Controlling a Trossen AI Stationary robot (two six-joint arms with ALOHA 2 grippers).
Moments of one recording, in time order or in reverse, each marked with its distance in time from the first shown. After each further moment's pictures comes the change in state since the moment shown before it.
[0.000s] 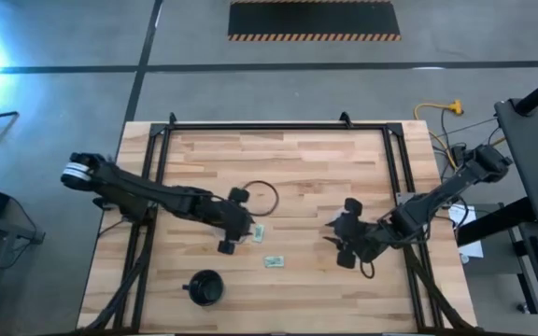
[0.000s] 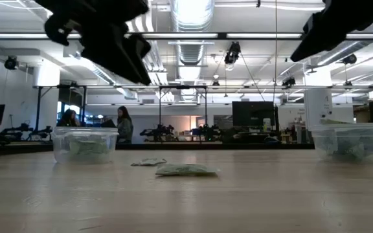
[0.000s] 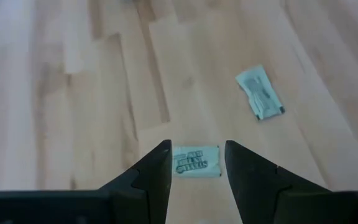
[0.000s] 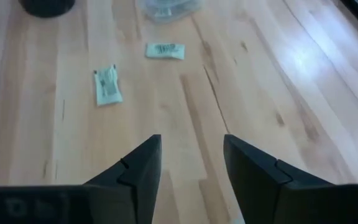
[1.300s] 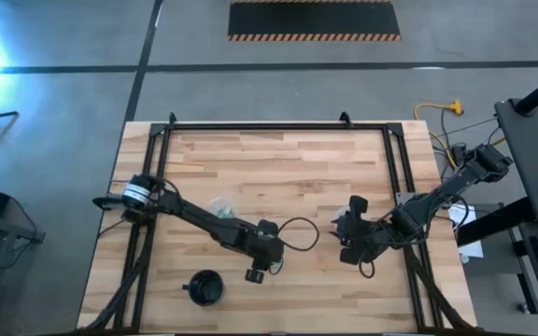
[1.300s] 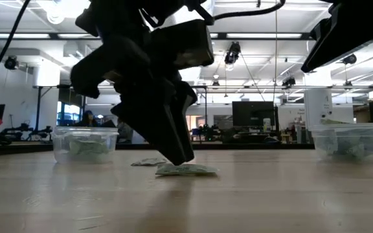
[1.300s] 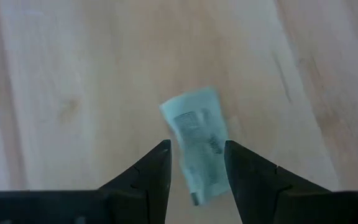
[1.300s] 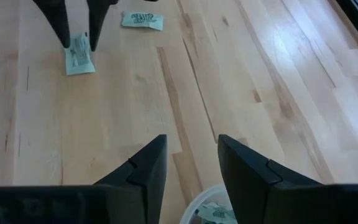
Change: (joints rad) left arm -0.103 0.553 0.356 -0.014 0.083 -0.163; right arm 0.005 -0.007 -0.002 -0.139 0.020 0.034
